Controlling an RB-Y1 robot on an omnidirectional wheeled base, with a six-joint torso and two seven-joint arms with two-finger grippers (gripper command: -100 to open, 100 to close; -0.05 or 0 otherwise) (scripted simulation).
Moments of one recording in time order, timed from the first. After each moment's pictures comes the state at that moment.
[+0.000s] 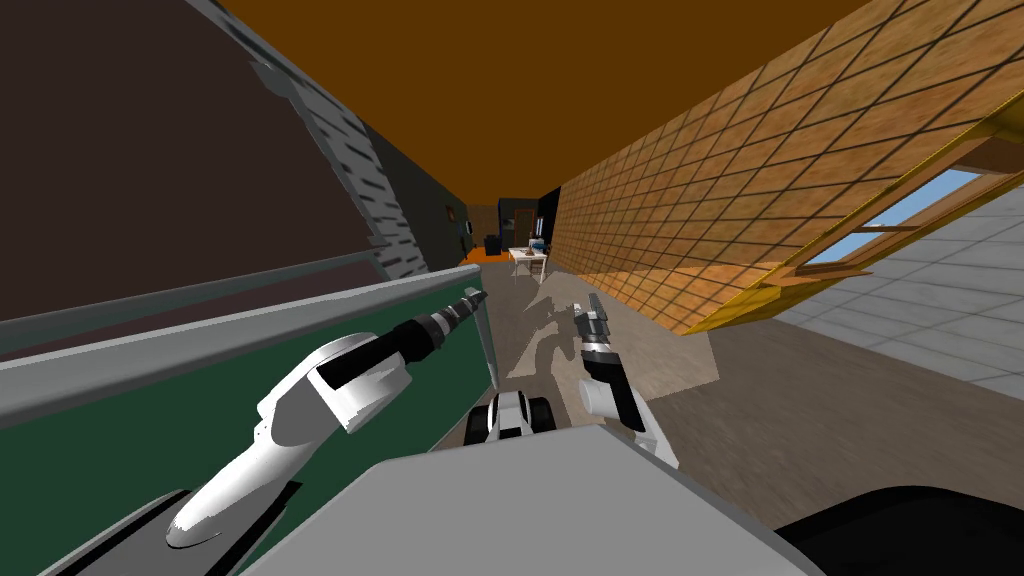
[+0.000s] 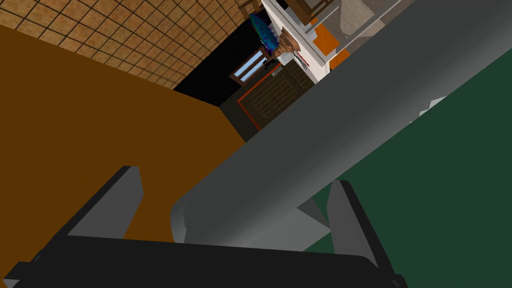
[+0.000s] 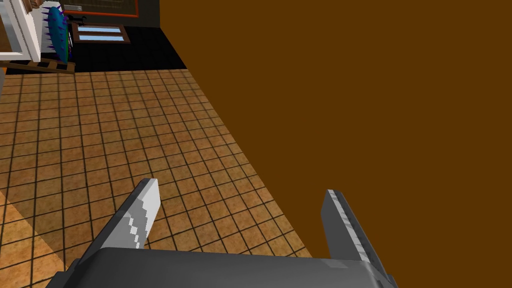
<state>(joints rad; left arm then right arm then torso) -0.20 0.78 -0.28 -2.59 0.32 0.97 -0.18 0.47 0.04 -0.07 -2.21 0.08 -0.38 -0.12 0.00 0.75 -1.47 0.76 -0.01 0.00</state>
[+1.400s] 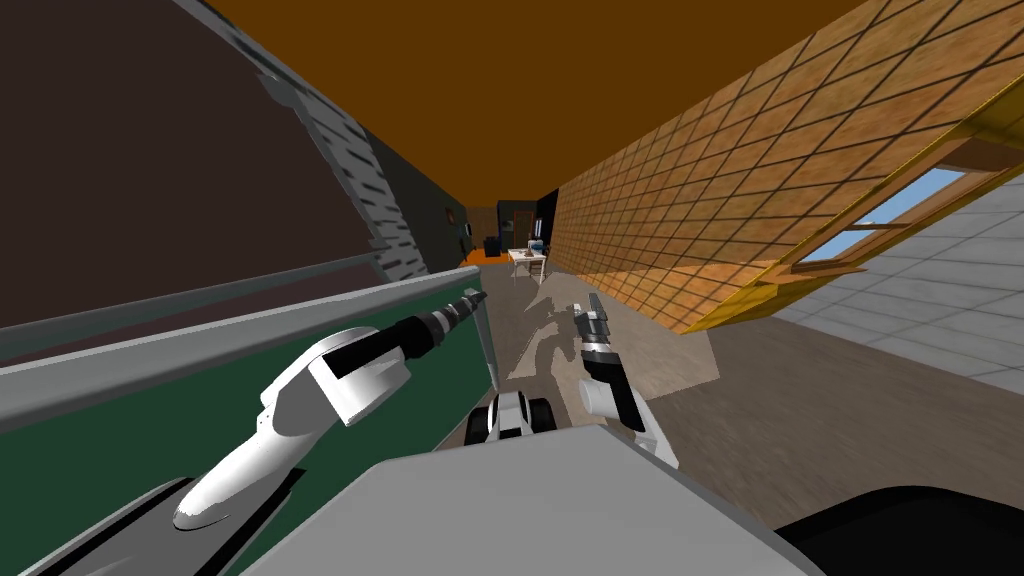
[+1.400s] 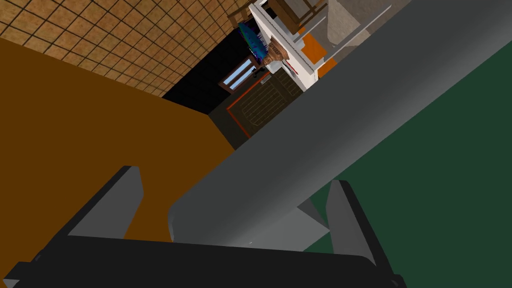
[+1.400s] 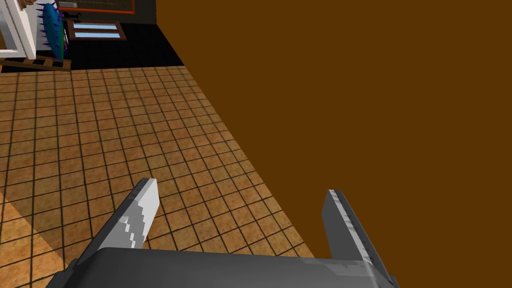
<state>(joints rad) -0.24 0.80 -0.28 -2.58 0.37 1.03 -0.15 0.47 0.04 -0.07 -2.21 0.08 -0.38 -0.12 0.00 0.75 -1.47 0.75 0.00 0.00</state>
